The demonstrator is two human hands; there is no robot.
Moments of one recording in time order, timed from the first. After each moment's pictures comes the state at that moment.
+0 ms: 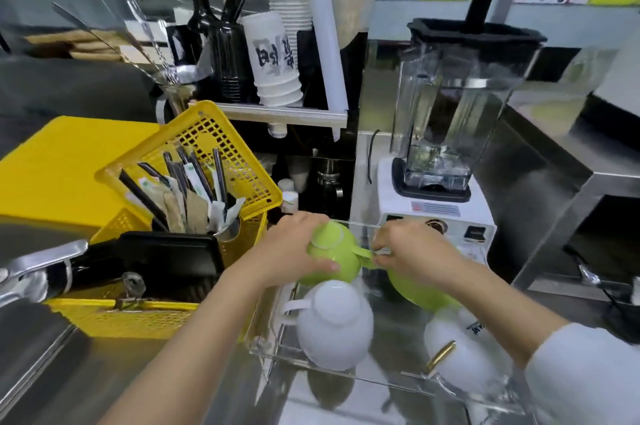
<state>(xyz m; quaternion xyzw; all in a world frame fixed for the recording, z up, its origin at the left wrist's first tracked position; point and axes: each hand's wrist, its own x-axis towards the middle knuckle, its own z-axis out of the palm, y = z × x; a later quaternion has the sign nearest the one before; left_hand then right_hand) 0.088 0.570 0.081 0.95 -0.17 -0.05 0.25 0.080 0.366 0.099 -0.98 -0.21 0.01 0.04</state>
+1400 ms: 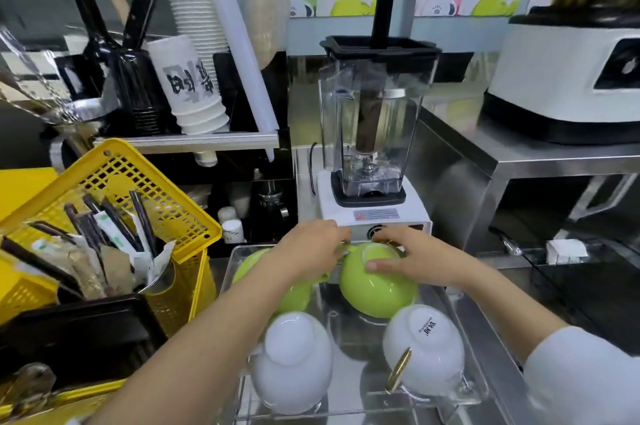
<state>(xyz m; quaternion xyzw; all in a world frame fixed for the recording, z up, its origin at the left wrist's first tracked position) 0.136 0.472 0.091 0.93 -0.36 -0.03 0.02 0.069 0.292 0.099 -0.95 -0.06 0.06 0.29</state>
